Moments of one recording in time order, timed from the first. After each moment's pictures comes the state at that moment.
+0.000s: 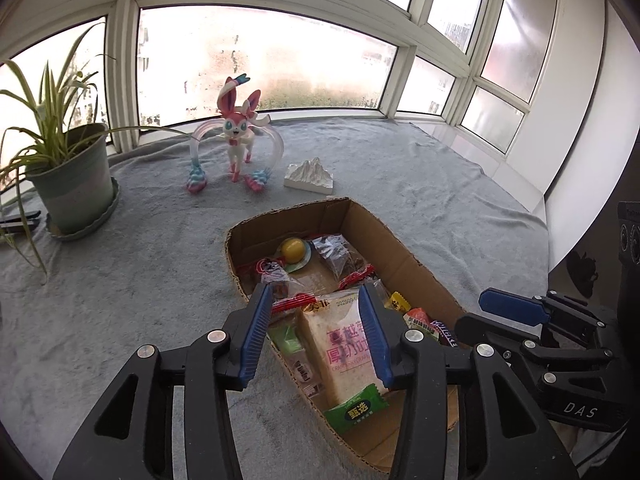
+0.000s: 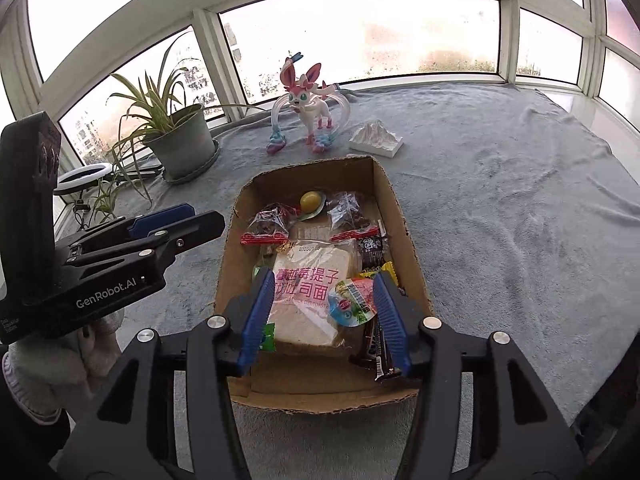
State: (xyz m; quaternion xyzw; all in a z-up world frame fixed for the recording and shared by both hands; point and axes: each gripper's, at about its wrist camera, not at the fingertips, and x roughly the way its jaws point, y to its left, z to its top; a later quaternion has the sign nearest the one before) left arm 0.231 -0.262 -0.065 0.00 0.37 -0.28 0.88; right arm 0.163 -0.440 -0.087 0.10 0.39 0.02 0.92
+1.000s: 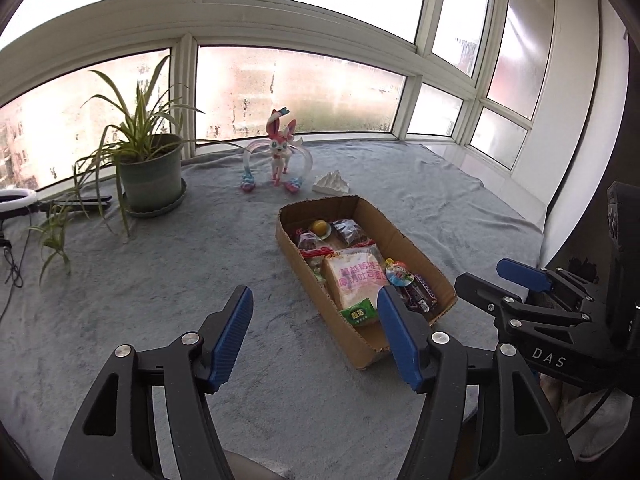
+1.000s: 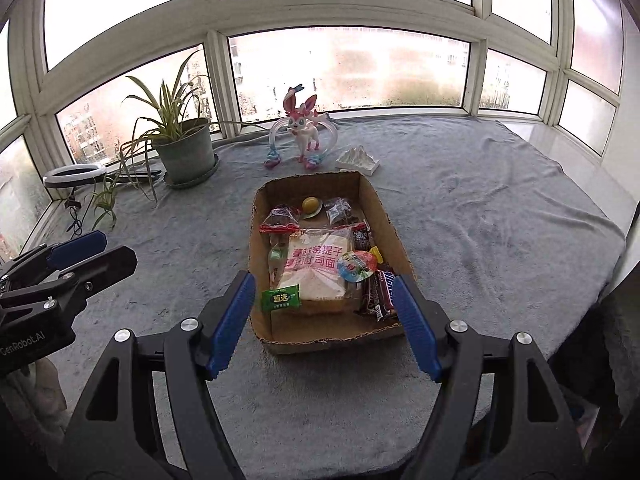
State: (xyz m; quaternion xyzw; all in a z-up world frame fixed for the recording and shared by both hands) left arm 0.125 -0.194 -0.022 -0.01 0.34 -0.24 0.91; right arm 0.084 -0.392 -0.048 0.06 0.35 -0.04 0.93
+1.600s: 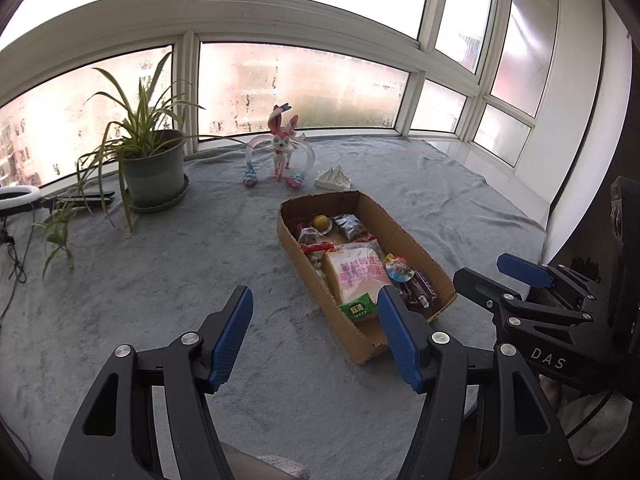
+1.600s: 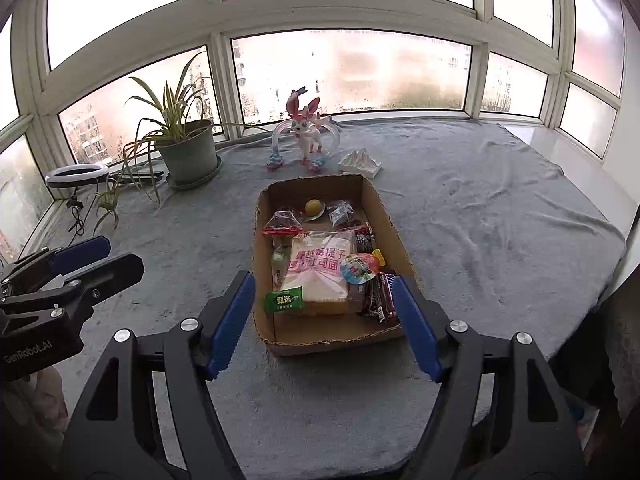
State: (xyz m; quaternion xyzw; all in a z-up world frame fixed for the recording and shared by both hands) left arm 0.121 -0.195 -0.022 0.00 0.35 -0.23 0.91; right arm 0.083 -0.389 -0.045 0.06 0.35 -0.04 0.94
